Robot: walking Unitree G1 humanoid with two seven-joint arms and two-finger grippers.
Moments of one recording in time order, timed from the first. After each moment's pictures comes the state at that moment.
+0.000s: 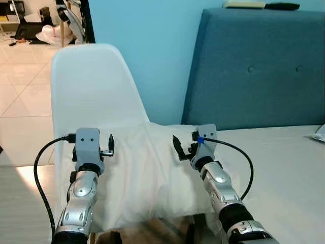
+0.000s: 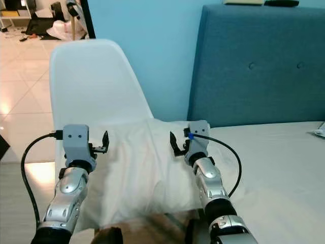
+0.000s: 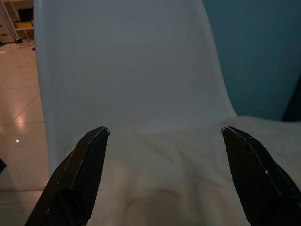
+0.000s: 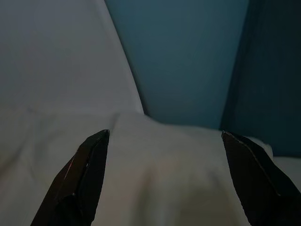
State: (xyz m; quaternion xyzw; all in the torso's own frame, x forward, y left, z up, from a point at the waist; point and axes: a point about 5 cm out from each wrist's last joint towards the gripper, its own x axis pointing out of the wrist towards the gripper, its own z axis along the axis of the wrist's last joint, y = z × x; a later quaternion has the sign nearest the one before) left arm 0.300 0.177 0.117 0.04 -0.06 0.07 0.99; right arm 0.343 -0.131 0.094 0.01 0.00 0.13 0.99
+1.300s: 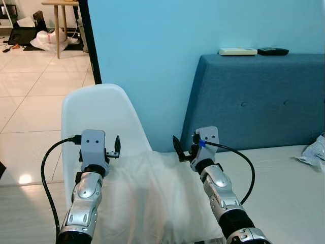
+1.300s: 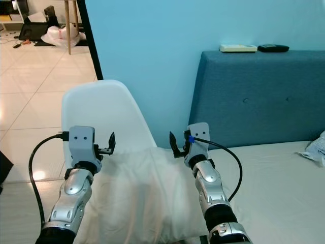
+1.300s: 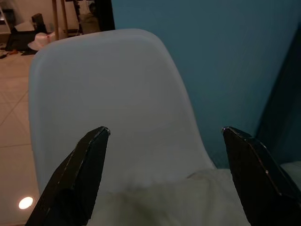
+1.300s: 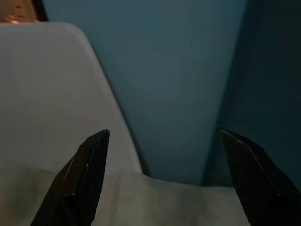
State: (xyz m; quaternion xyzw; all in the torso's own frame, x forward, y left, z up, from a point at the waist) left arm 0.301 0.167 0.109 0.02 -0.05 0.03 1.00; right arm 0.335 -0.133 0.090 0.00 -0.01 0.11 0.99
